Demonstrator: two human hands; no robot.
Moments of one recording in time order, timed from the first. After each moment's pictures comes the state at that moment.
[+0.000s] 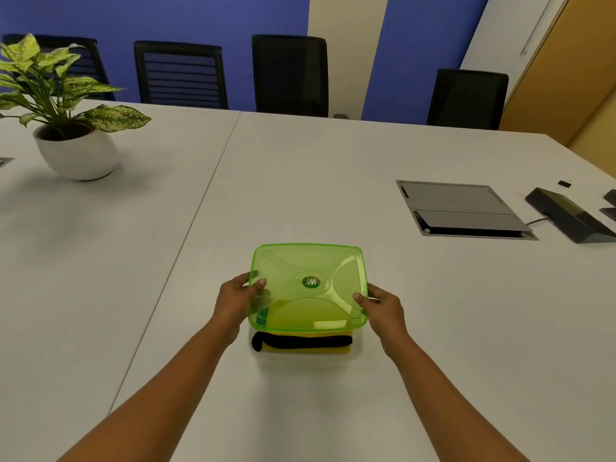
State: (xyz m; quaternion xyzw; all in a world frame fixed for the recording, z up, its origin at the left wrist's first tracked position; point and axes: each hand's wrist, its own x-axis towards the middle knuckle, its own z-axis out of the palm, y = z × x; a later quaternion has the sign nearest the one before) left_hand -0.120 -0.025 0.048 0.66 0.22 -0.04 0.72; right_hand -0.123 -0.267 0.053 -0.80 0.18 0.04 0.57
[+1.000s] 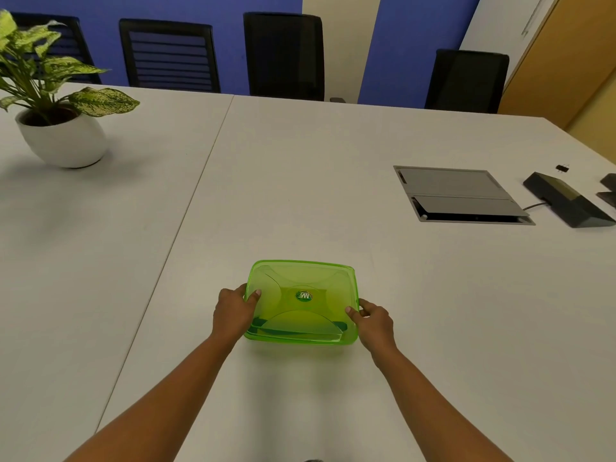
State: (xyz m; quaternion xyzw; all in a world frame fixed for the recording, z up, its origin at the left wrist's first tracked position) left_hand -0.135 -0.028 0.013 0.89 0.20 -0.07 0.40; right_hand -0.144 -0.261 0.012 -0.85 0.21 0.09 0.48
